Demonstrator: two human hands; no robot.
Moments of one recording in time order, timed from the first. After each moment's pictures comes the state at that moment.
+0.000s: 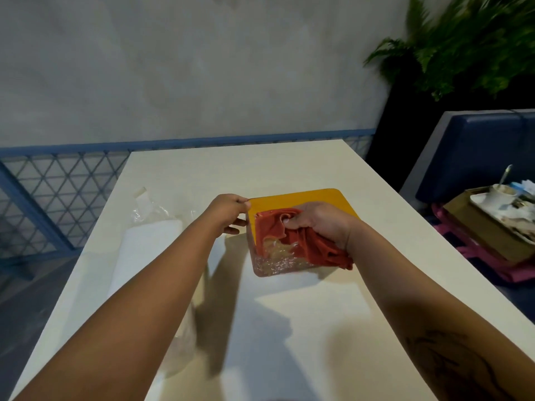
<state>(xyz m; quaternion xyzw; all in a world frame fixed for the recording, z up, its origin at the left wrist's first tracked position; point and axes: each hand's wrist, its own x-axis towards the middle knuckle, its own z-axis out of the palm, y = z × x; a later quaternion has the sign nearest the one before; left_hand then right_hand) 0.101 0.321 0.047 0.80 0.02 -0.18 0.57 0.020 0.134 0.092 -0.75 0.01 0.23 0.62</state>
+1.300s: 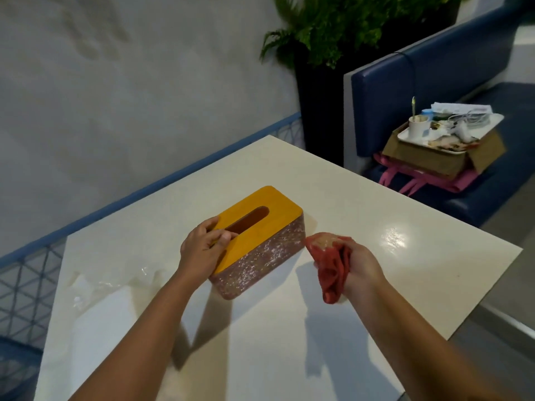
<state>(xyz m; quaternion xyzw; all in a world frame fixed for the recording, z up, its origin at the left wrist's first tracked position) 0.071 0.282 0.037 0.93 -0.24 -0.01 0.28 -0.070 0.070 0.001 -0.21 0.39 -0.13 0.89</state>
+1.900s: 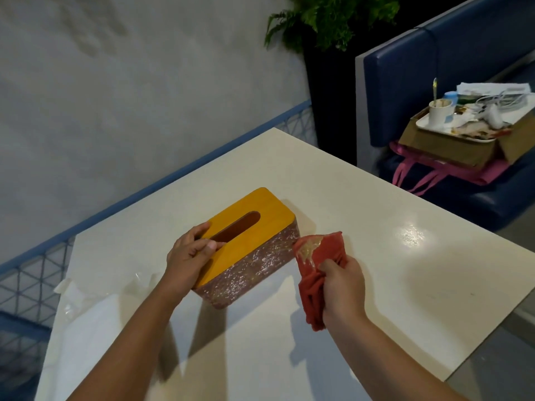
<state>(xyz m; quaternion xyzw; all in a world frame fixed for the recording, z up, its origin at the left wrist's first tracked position) 0.066 0.278 0.043 0.92 -0.21 -0.05 0.33 -0.070 0.084 -0.013 -0.41 0.40 -0.19 0.79</state>
